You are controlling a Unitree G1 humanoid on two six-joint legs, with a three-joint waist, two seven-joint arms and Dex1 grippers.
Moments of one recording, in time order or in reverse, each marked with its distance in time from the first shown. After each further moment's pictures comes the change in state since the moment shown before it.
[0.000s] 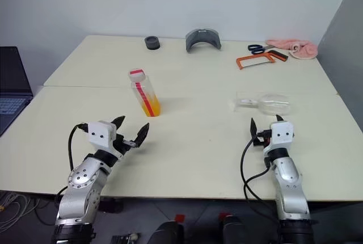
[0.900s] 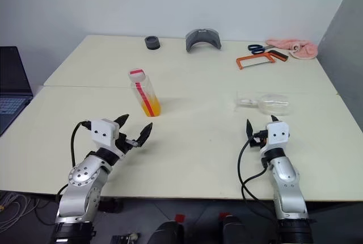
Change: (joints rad) left arm -0.015 0.004 -0.016 -0.015 0.020 0.024 -0.013; right arm 0.001 0.005 0.022 -0.001 0.003 0.025 0.033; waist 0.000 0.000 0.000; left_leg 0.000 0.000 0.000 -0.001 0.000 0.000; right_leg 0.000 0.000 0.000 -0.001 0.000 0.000
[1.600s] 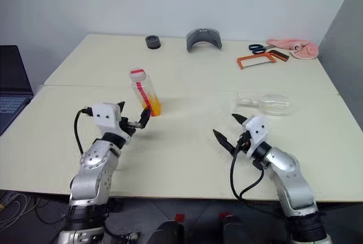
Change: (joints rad) left arm -0.200 -0.088 0.011 0.023 0.060 0.118 0.240; right arm -0.076 -0.203 0.153 -0.284 0.265 0.324 0.424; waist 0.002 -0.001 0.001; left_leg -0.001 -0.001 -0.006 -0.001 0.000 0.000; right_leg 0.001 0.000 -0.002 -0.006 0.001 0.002
